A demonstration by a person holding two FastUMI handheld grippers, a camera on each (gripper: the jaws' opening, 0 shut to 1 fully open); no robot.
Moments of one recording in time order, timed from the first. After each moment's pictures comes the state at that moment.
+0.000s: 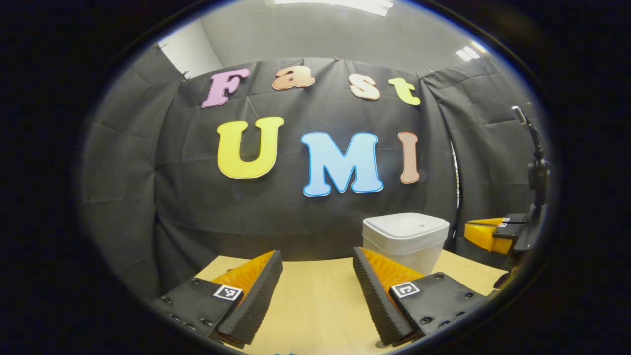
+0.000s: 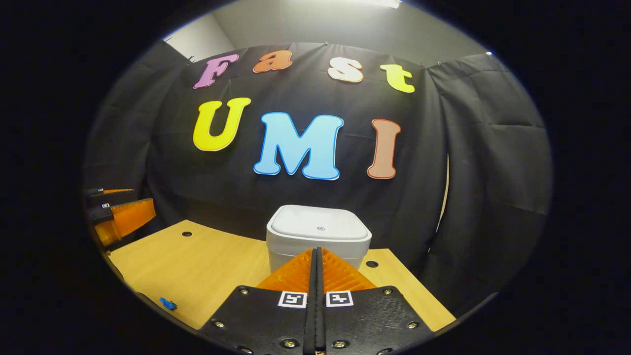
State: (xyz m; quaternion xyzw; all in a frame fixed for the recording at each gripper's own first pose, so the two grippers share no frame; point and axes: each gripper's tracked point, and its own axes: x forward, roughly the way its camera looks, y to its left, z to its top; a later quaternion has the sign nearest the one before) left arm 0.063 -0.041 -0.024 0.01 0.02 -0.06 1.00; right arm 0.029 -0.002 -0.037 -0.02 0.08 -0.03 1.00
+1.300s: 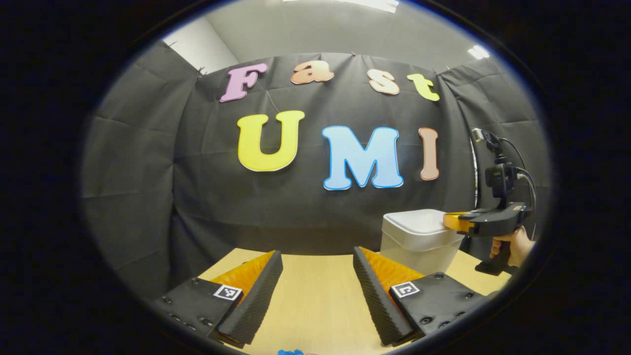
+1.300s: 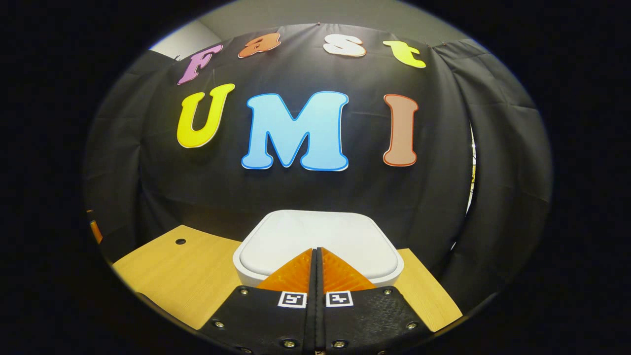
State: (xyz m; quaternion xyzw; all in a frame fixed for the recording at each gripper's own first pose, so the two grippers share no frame) left arm 0.064 -0.014 -0.035 0.00 0.04 0.00 1.00; right arm 0.160 -0.021 -0.064 0.04 0.12 0.00 0.99
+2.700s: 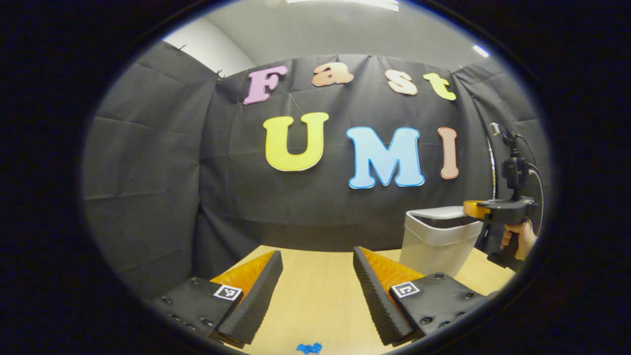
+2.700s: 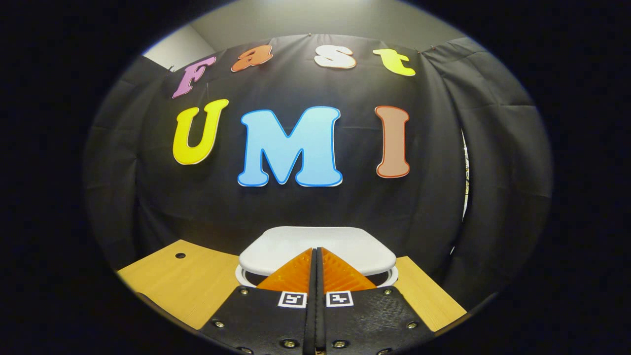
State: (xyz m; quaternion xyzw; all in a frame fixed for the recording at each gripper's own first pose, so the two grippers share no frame) left arm 0.024 0.030 -0.033 0.00 0.04 0.06 1.00; right arm 0.158 -0.026 -0.026 0.05 0.06 -0.03 1.00
